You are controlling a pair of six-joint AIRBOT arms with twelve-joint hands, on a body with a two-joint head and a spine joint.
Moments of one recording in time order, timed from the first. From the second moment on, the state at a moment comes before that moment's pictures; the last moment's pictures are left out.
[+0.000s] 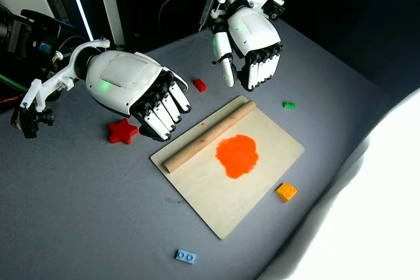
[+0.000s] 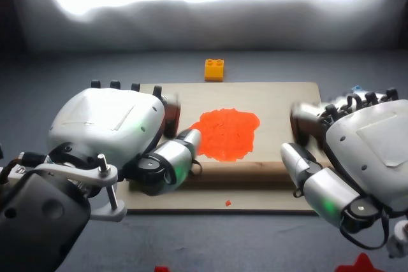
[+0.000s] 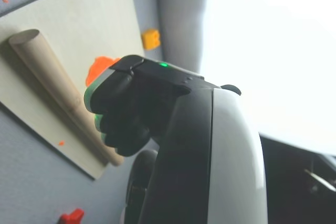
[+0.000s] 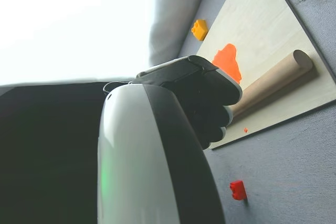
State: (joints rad) left arm 0.55 -1.01 0.62 -1.03 -1.02 1.92; right arm -0.77 -1.11 0.59 0.71 1.29 -1.74
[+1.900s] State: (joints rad) left arm 0.82 -1.32 0.89 -0.79 -1.27 1.70; right arm -0.87 -1.38 0.87 0.67 1.31 -1.57
